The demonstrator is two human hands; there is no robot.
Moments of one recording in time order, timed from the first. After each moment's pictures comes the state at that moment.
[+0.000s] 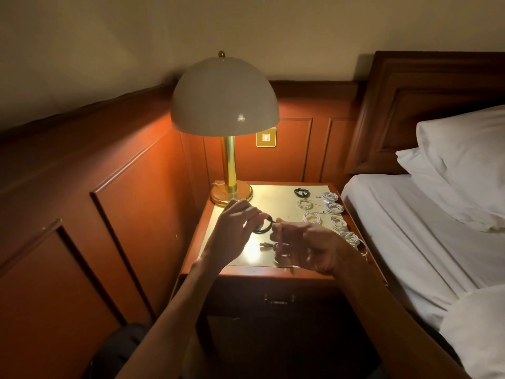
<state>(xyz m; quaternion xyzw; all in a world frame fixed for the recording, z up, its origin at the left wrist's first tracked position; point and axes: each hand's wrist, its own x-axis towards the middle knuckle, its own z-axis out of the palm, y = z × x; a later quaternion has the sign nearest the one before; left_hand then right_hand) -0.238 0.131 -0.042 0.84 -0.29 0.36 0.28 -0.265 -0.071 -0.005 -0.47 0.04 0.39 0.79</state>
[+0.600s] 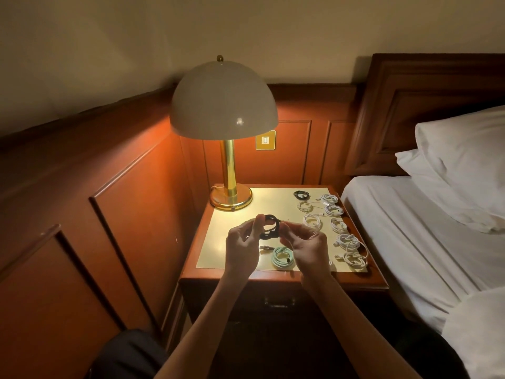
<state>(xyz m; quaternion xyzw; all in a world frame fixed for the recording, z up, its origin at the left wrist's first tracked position) -0.265 0.086 -0.057 0.71 -0.09 0.19 0.67 -0.279 -0.043 -0.047 -0.64 0.04 -0.10 0.76</state>
